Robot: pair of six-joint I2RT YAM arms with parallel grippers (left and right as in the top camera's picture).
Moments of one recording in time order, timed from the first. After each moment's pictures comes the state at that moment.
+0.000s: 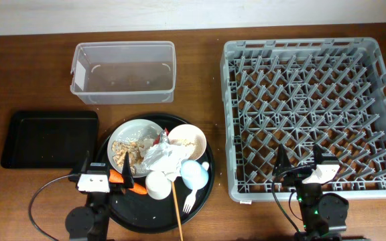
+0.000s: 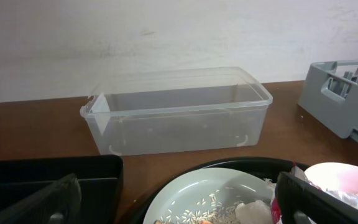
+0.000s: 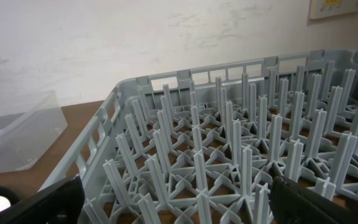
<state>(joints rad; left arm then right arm) 0.02 0.01 0.01 -0.06 0.08 0.05 0.03 0.01 0.01 -0.07 0.00 0.17</state>
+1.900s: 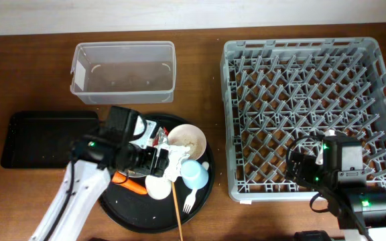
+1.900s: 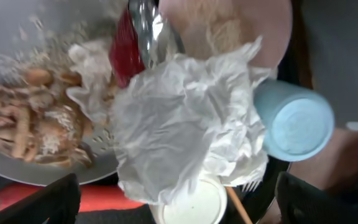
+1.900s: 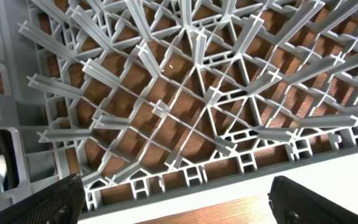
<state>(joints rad) -0.29 1.29 0.99 -0.98 0.23 -0.02 0.03 0.80 0.85 -1.09 0.09 0.29</state>
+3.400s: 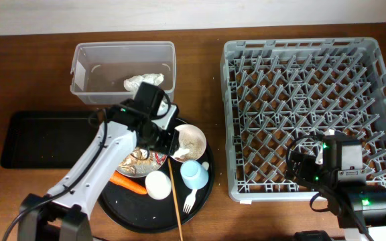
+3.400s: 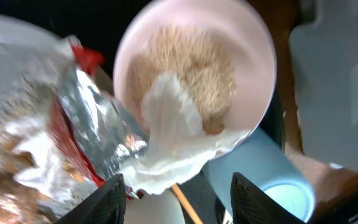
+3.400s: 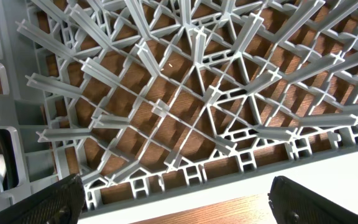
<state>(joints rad) -0.38 1.60 1.18 -0.94 0.26 -0.09 0.03 0.81 0.86 -1.09 0.09 0.29</state>
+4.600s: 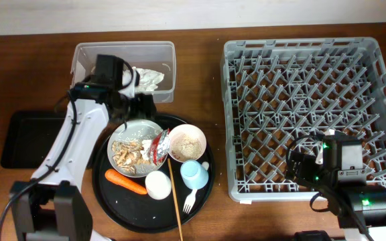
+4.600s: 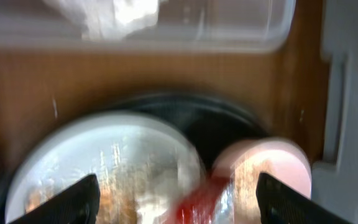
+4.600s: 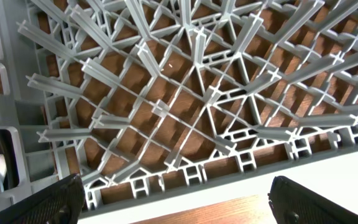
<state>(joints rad) -0.14 1.71 1.37 -0.91 0.24 -0.19 0.03 0.81 0.86 -1.09 0.09 0.29</state>
